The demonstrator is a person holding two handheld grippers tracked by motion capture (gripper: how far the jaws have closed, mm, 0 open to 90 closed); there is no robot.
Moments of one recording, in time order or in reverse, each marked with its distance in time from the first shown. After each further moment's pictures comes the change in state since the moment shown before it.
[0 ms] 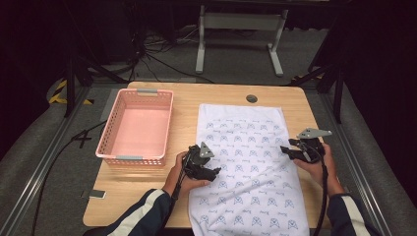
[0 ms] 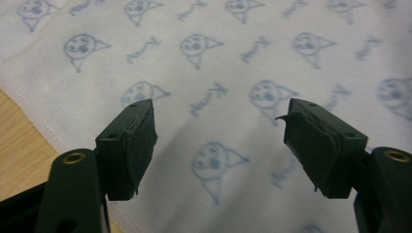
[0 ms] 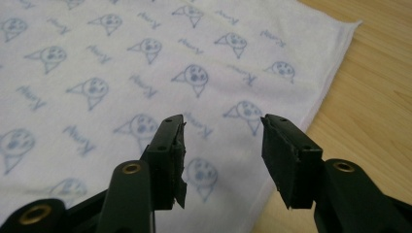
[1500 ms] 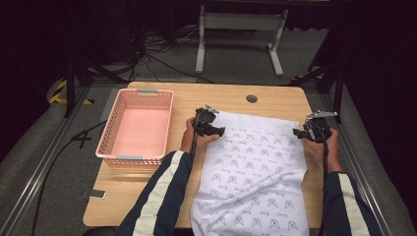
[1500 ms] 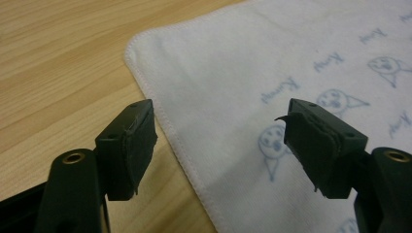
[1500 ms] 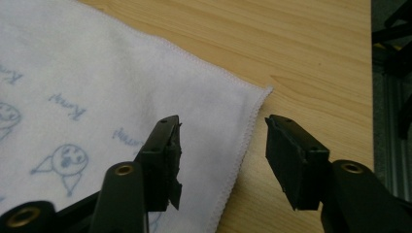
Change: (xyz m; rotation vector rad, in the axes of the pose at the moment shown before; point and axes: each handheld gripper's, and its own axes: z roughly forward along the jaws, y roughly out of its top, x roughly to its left) left arm 0.091 0.080 0.072 -0.011 0.096 -0.209; right arm -0.078 0.011 0.033 0.082 -0.201 0.205
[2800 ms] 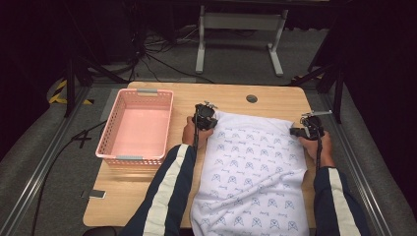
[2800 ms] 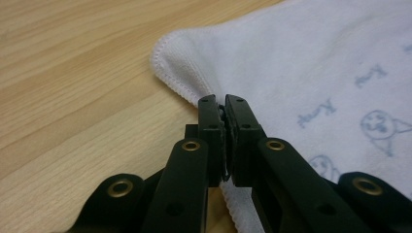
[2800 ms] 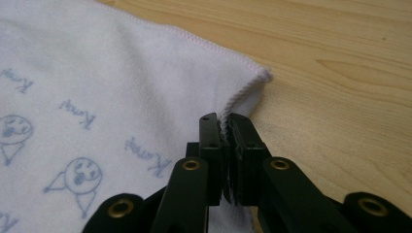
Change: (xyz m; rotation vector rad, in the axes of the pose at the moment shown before) left arm 0.011 0.010 0.009 0.017 0.015 0.005; right arm 0.002 0.001 0.022 0.054 0.112 0.090
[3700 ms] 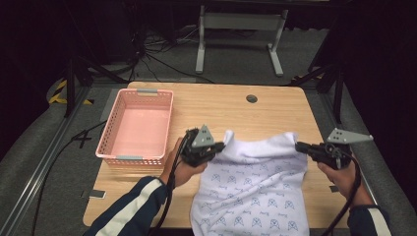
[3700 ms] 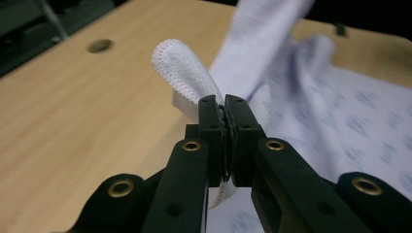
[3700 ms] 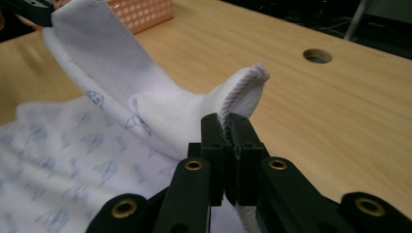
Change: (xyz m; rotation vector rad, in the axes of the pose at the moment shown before) left arm -0.101 -0.074 -0.176 -0.213 -0.252 0.396; right arm 0.066 -0.050 -0.150 -0.305 0.351 -0.321
